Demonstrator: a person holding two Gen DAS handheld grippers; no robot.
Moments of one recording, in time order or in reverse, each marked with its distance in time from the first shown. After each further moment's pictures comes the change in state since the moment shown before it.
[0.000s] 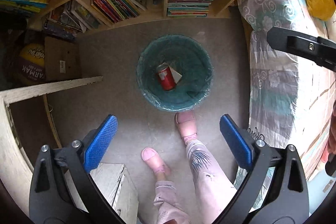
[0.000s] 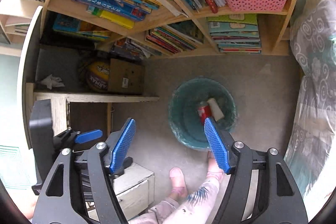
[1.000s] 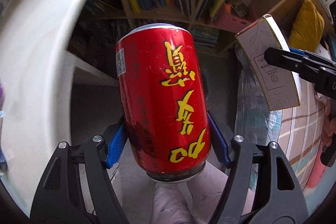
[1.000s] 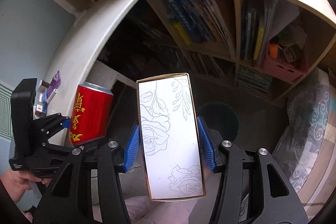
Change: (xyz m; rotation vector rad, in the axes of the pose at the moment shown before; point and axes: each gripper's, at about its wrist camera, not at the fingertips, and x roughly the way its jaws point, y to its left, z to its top) left arm -0.173 0.059 -0.113 -0.171 -0.225 -0.025; right arm -0.121 0.163 -0.040 -0.348 -0.064 -0.056
